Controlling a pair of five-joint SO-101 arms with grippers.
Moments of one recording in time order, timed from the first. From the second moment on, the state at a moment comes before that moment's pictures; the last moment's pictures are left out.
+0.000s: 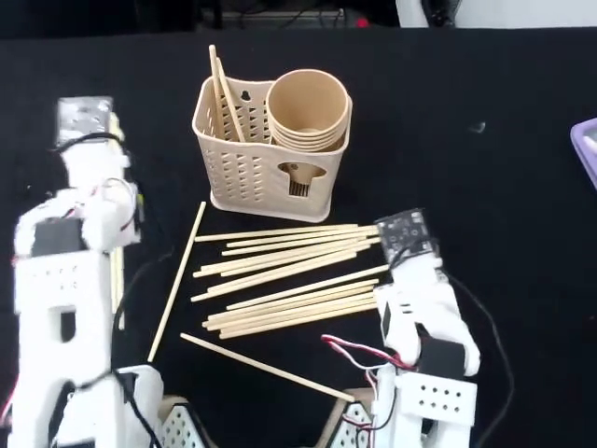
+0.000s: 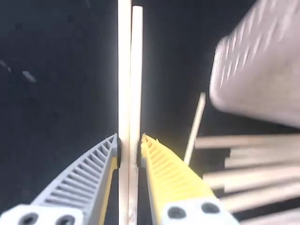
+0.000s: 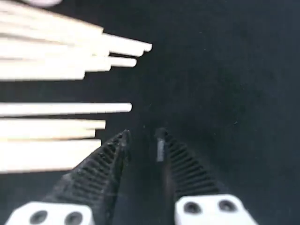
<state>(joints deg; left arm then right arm) -15.3 -45.0 36.5 61.1 -6.1 11.2 -90.1 90.1 58.4 22.3</state>
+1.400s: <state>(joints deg) 5.1 -26.8 19.0 14.9 13.9 13.7 -103.1 96.8 60.7 15.1</state>
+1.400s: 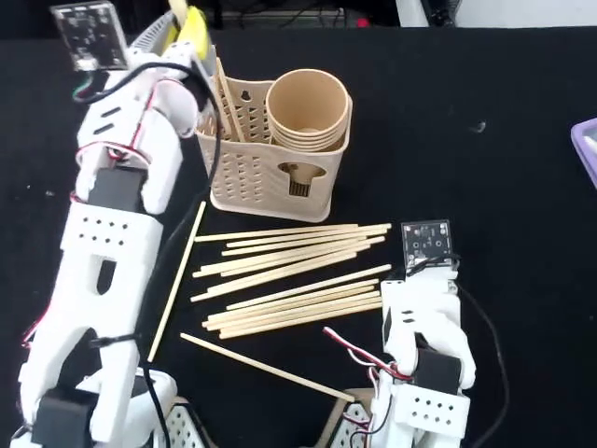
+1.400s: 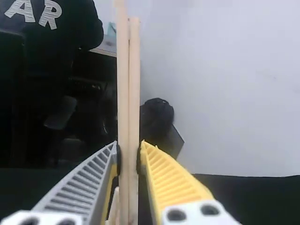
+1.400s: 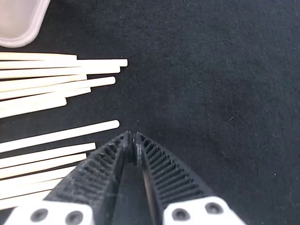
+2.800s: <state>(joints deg) -23.6 -64.0 78.4 51.1 -11.1 14.4 -103.1 83.6 70.6 19.2</state>
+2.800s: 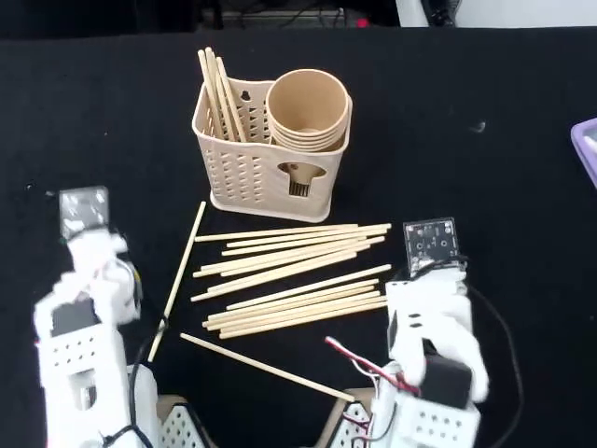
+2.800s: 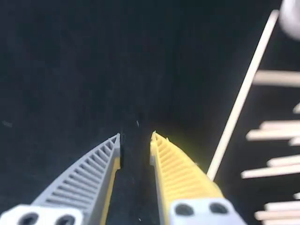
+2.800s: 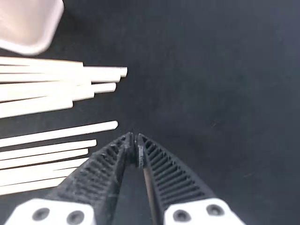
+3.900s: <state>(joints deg) -31.1 -64.3 84.4 46.3 -5.0 -45.4 -43.0 63.4 65.2 31.5</state>
